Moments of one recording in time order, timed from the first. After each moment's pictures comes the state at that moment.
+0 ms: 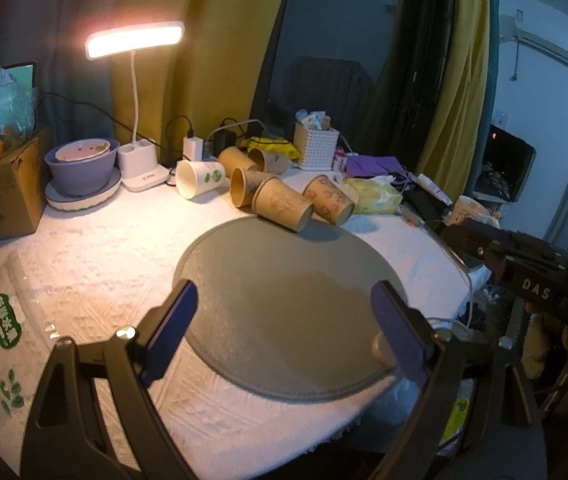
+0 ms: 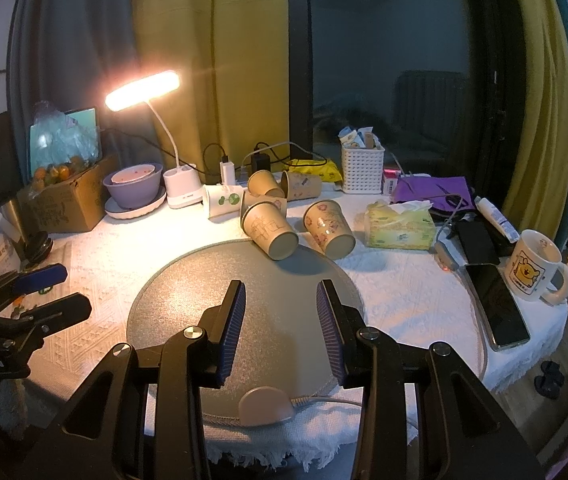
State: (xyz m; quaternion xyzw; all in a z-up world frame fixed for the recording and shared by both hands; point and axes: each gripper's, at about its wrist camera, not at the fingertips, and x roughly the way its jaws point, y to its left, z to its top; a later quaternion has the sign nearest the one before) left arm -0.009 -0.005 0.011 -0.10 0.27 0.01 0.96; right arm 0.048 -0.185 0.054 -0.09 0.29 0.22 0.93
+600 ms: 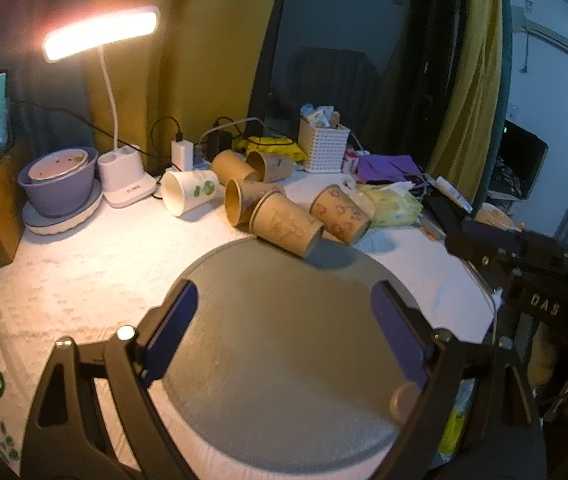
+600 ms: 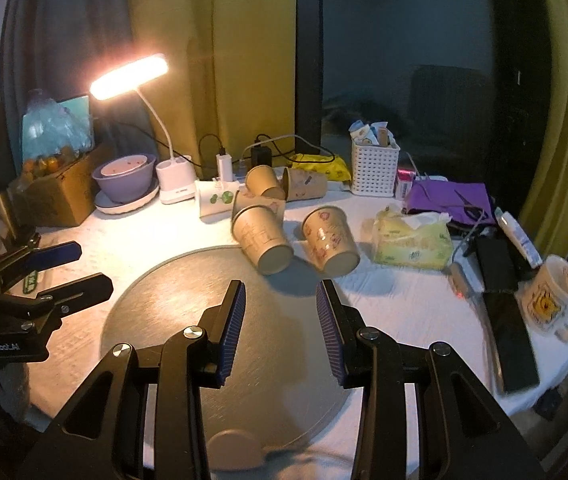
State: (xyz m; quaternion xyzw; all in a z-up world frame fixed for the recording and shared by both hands) left arm 0.085 0.000 0.013 -0.10 0.29 0.01 0.95; right arm 0.120 -0.175 0.047 -0.11 0.30 0.24 0.92
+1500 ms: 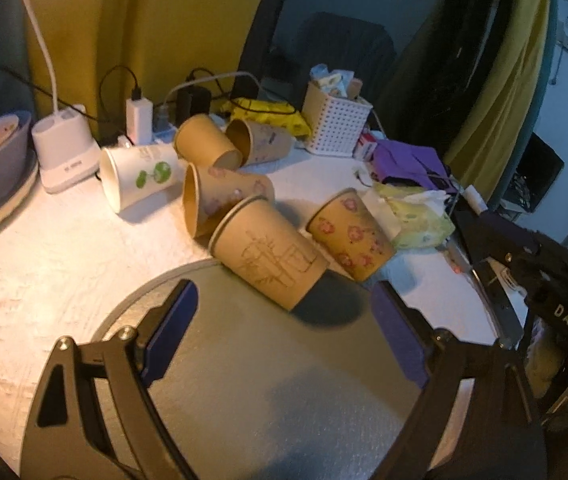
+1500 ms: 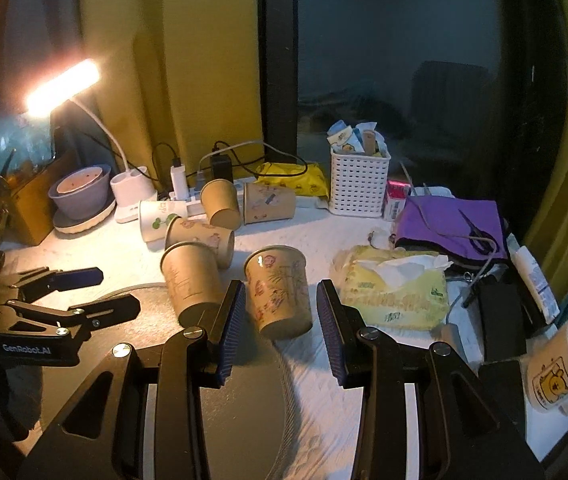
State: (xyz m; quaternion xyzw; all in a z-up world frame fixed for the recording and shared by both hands) left arm 0.227 -0.001 -0.026 -0.16 0.36 0.01 0.92; right arm 0.244 -0.190 0.034 -0.11 0.31 0.24 0.91
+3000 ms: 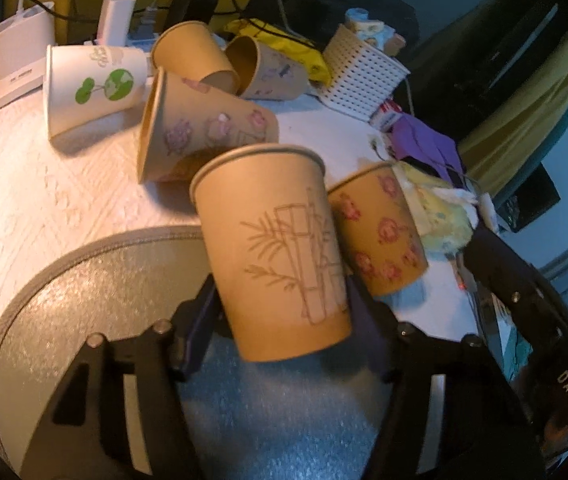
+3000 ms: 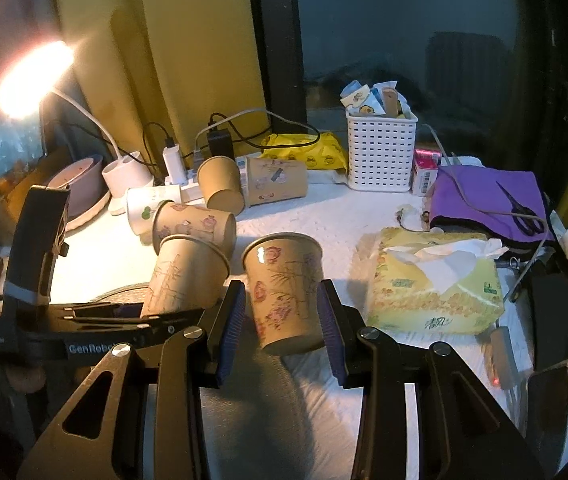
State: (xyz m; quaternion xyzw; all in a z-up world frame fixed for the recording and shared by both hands) left arm 0.287 0.009 -0.081 -0.26 0.43 -0.03 0.86; right arm 0.291 -0.178 -0.006 -0.09 0.36 0.27 0.89
